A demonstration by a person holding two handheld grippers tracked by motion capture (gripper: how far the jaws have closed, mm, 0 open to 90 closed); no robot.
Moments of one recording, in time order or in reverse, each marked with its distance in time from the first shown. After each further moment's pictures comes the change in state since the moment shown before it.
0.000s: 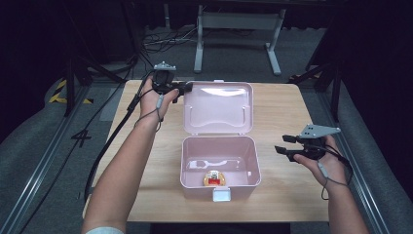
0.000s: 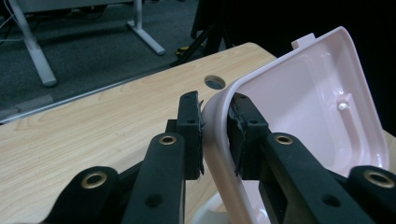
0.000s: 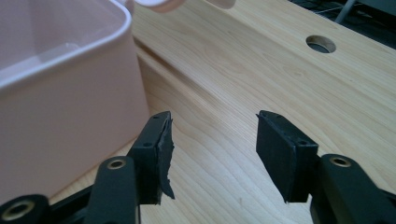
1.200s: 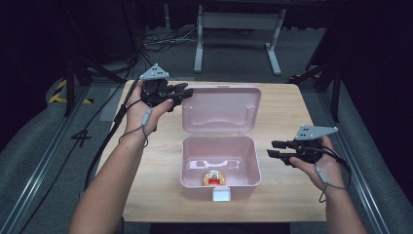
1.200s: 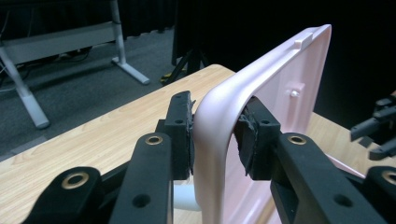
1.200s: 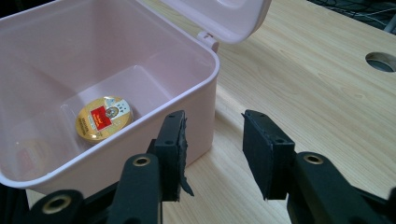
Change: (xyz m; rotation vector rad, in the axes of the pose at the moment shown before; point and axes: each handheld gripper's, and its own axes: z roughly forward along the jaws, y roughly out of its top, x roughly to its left) left arm -0.055 -0.003 -0.068 -0.099 -0.064 0.130; right arm 0.032 0.024 -0.009 -0.019 0.140 0.015
